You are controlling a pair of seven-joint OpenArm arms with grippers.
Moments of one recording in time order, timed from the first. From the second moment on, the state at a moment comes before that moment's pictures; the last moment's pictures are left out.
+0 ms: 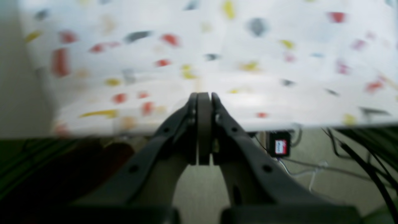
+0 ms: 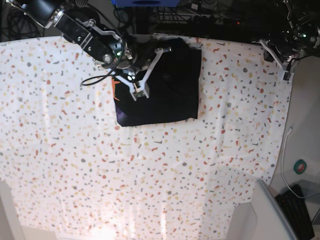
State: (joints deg) left arm 21.5 -11.6 -39.6 88.5 -7.5 -41.3 47.3; right arm -2.0 12.7 -51.5 95.5 26.3 -30.1 -58.1
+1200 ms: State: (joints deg) left arm 12.5 -1.2 -23.7 81.7 -25.5 -41.0 53.3; right arm -8.7 22.4 -29.0 109.2 26.7 -17.6 -55.1
